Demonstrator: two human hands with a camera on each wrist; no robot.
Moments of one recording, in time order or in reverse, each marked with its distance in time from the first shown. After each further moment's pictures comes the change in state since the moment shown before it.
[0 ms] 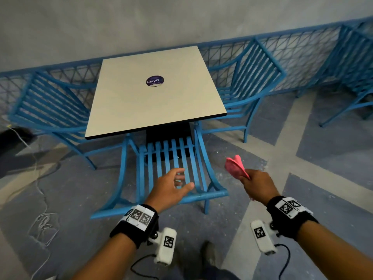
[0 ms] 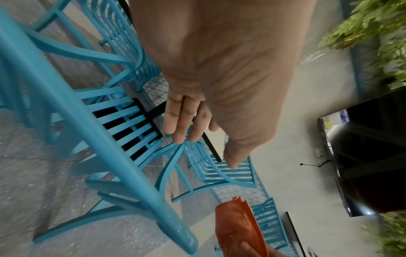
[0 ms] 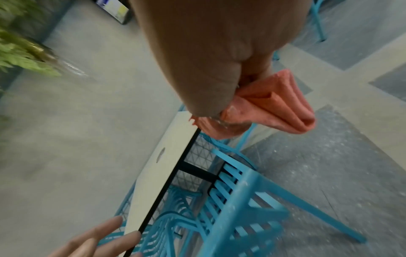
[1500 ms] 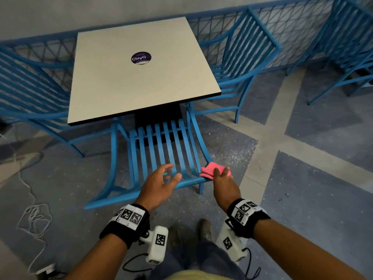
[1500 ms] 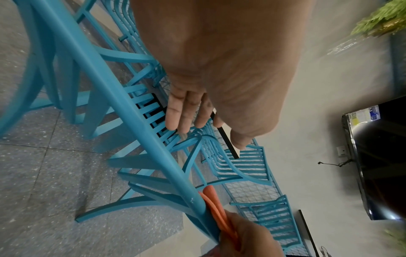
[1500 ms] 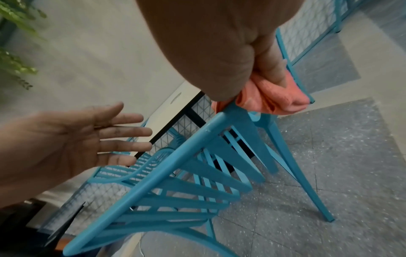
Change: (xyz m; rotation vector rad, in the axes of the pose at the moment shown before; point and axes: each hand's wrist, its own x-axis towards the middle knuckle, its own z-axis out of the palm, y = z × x) left_hand -0.010 -0.050 0.003 -0.028 0.004 -0.100; right_hand -0.035 -0.054 0.115 -0.296 -0.142 0.041
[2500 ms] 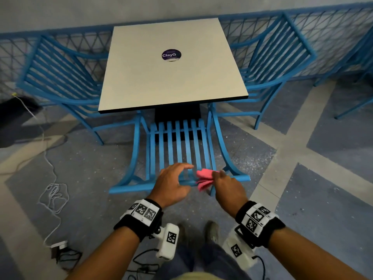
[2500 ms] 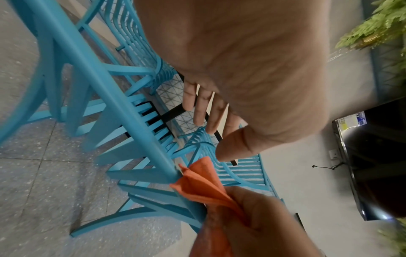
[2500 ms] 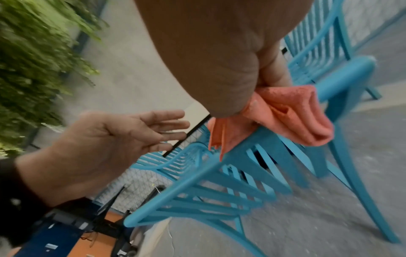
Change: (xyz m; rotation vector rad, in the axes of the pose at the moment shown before) left_hand -0.017 -0.028 -0.027 0.131 -0.020 0.153; right_hand -0.025 -0.064 -0.016 -0.036 0.115 -0.372
